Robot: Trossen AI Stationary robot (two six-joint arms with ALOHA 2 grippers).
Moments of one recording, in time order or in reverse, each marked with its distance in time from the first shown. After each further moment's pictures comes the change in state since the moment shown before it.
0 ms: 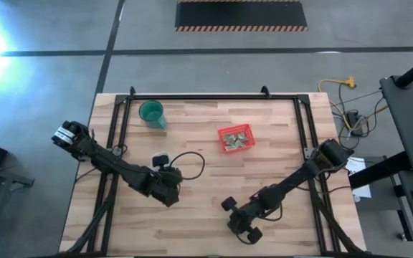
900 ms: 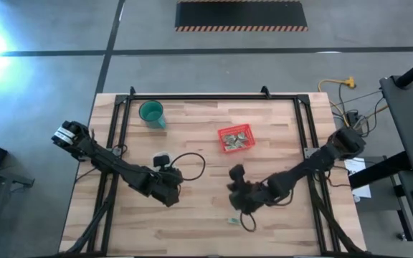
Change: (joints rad) left arm 0.000 0.000 -0.003 0.023 -0.001 0.029; right arm -0.050 -0.234 -0.002 -0.316 0.671 -0.175
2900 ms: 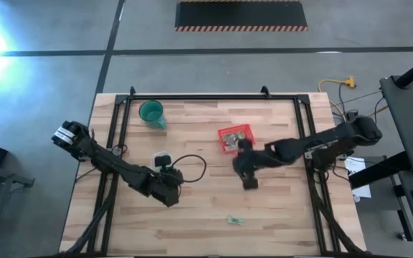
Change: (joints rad) left arm 0.000 0.000 0.000 0.020 0.000 0.055; right arm -0.332 -0.251 -0.081 -0.110 -0.394 0.237
